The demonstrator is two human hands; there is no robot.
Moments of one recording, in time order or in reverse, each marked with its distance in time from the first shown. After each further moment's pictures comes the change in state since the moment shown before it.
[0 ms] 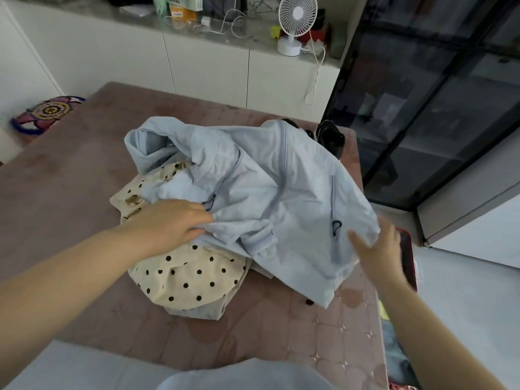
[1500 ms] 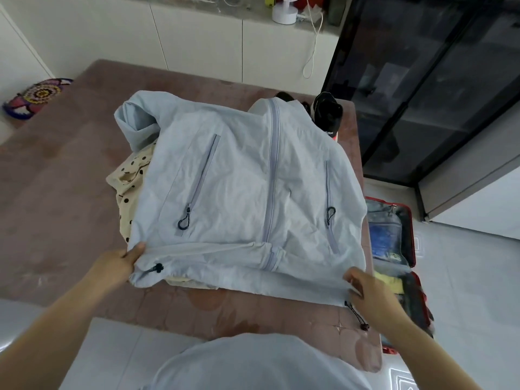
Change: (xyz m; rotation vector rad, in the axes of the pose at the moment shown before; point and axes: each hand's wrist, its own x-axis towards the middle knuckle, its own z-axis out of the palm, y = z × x) left_hand -0.098 -0.010 0.092 -0.676 -0.061 -1.145; right_hand -0.079 0.082 -0.019 -0.469 -0.509 -0.205
